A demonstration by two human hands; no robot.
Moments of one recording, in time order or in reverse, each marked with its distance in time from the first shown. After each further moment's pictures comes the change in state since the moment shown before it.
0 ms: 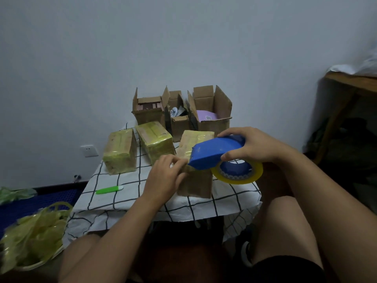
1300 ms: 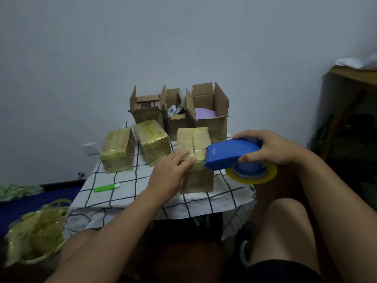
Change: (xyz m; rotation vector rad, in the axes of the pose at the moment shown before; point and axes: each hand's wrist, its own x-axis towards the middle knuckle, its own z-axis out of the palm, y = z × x) left_hand 0.021 0.022 0.013 0.156 -0.067 0.120; right_hand -0.016 0.069 -0.020 0.116 -0.037 -0.033
